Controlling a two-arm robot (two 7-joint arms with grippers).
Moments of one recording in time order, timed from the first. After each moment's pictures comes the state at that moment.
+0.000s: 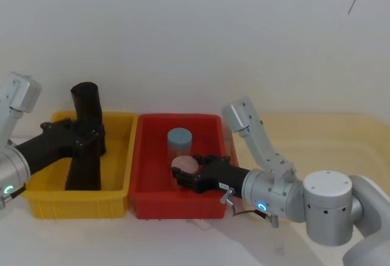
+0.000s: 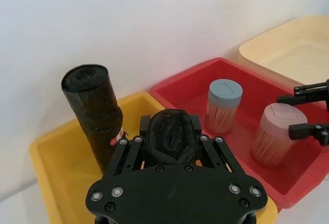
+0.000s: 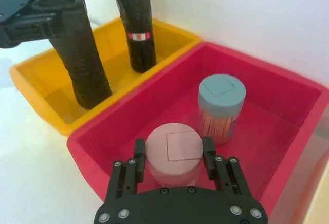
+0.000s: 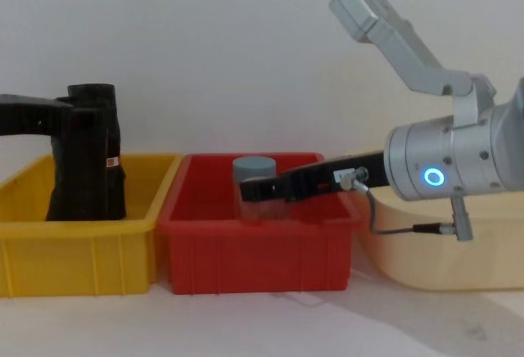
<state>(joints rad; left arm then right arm) -0.39 0.53 0.28 -1.49 -0.50 0.21 -0.43 0.57 0.24 -0.57 -1.33 0.36 0.43 0.41</state>
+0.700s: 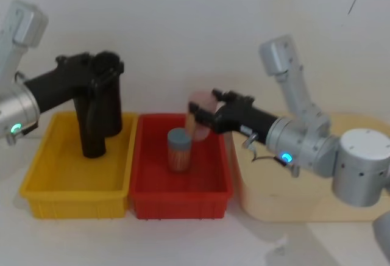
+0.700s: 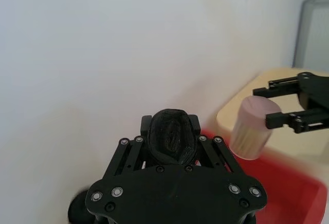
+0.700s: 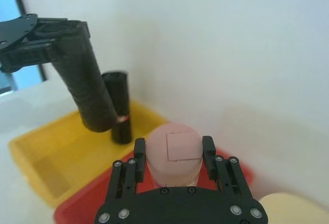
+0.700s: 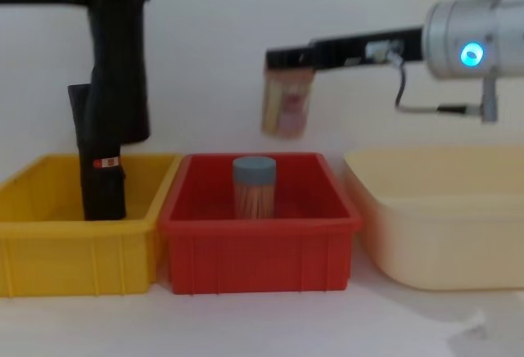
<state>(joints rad) -0.59 0.53 0.32 -1.51 -0.50 0.18 -0.53 0.62 0.28 -0.48 -1.45 0.39 0.36 0.40</state>
